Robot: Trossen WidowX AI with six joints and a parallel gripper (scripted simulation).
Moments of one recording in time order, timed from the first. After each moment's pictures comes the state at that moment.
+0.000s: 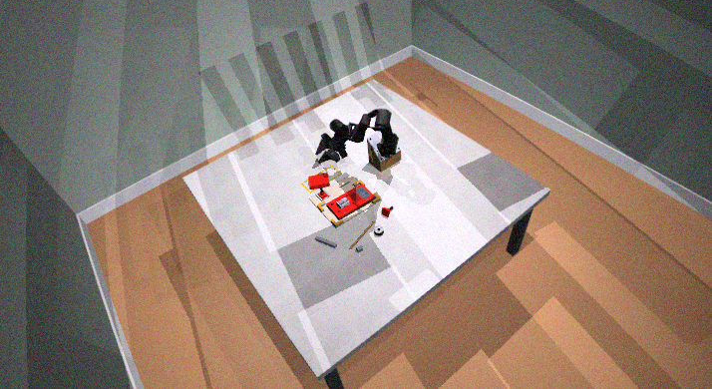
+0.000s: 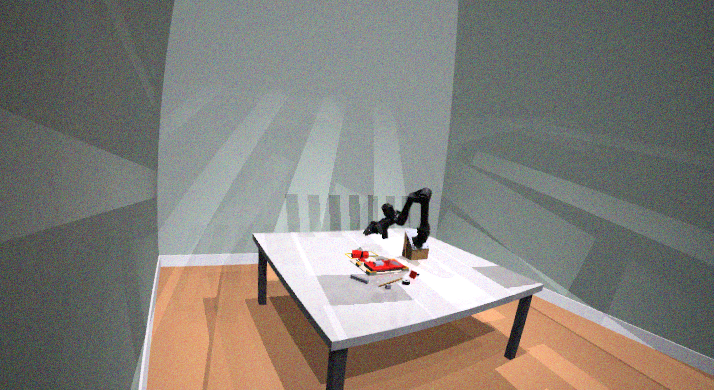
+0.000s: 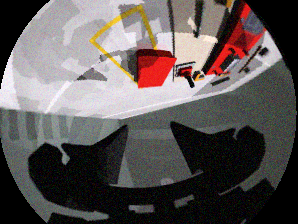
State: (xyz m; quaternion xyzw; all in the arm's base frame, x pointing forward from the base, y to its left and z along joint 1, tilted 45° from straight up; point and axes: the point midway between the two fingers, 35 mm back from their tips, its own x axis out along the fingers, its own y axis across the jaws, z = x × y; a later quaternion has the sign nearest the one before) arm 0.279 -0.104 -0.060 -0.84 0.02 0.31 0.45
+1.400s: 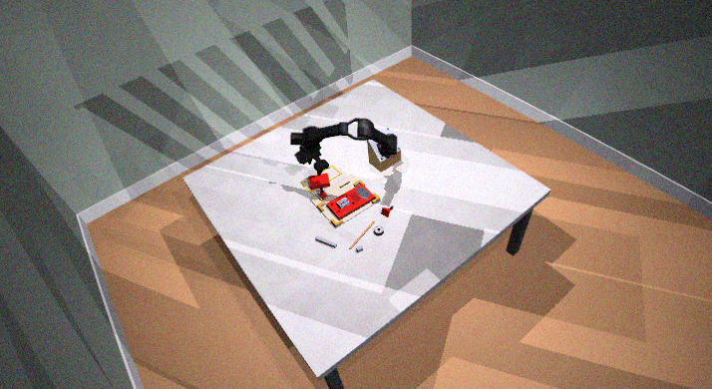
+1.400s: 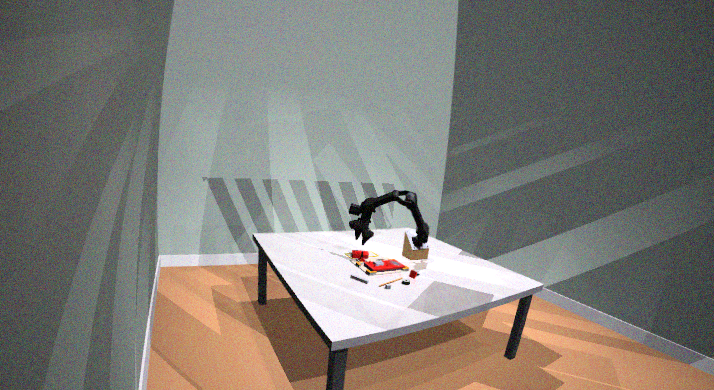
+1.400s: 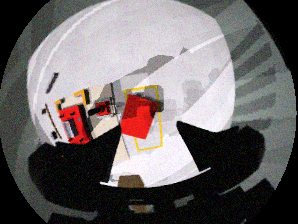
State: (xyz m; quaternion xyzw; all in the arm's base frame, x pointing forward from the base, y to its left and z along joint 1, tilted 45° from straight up) arm 0.332 -0.078 -0.084 0.27 0.63 0.23 0.69
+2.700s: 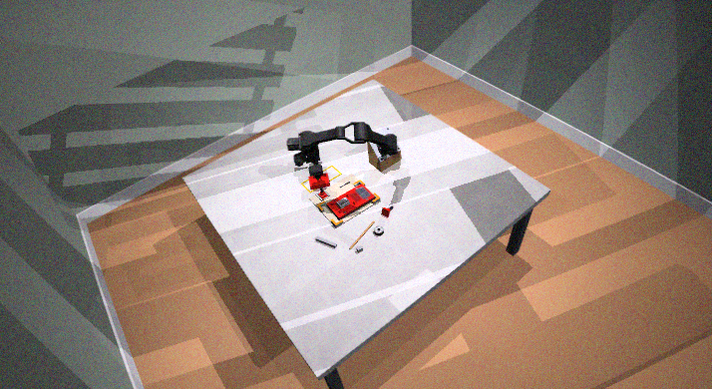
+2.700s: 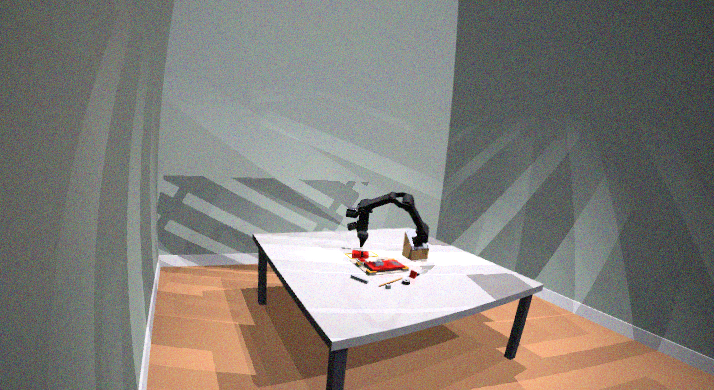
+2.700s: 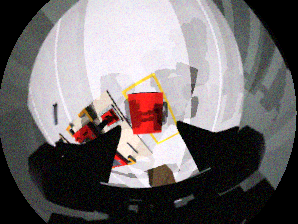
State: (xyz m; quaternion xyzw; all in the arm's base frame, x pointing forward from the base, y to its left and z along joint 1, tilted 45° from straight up) arm 0.334 -0.061 -0.078 0.39 0.70 0.13 0.58
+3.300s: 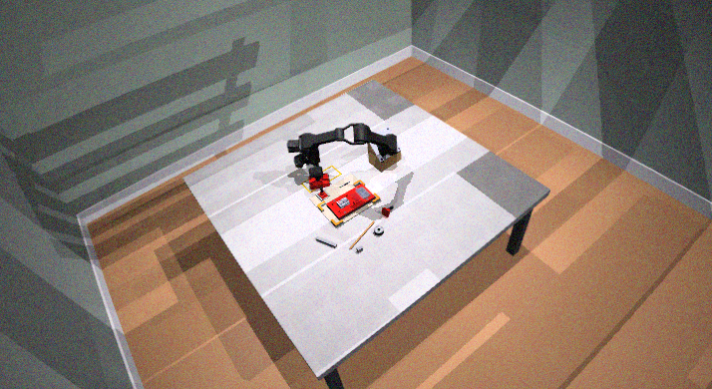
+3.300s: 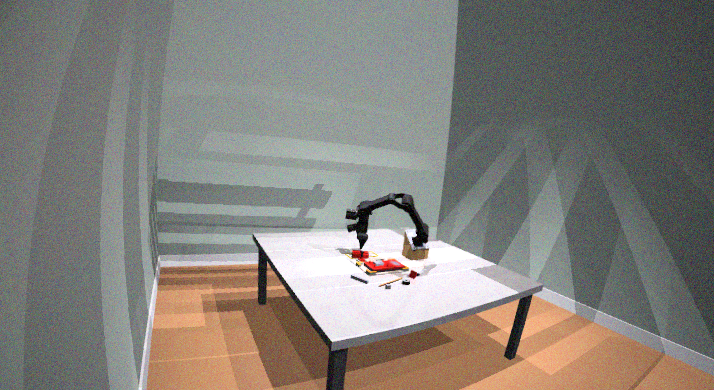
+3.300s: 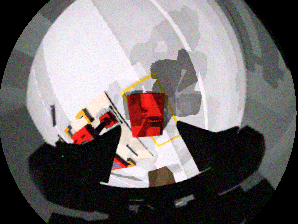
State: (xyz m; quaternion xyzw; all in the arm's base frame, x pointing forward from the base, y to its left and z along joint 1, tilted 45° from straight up) arm 0.334 -0.054 -0.085 0.39 0.70 0.13 0.58
